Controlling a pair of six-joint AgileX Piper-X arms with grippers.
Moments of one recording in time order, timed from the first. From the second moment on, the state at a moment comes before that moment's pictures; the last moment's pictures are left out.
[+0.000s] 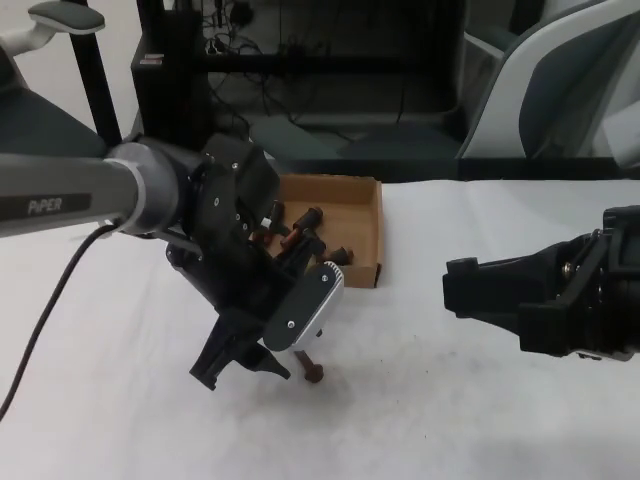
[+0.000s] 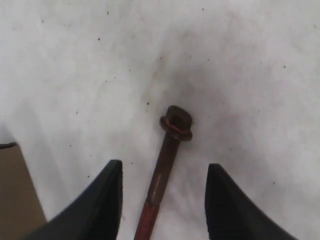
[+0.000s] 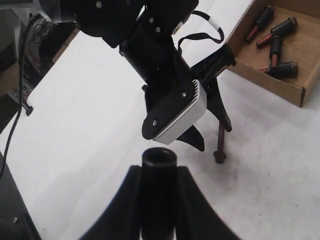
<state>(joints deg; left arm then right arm) -28.1 109.1 -70.1 39.9 21.2 104.2 38.0 50.0 -42.0 26.2 -14.1 18.1</state>
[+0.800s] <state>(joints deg) -28.1 114.1 -75.1 43.0 24.4 106.7 37.9 50.5 -42.0 25.7 -14.1 15.4</state>
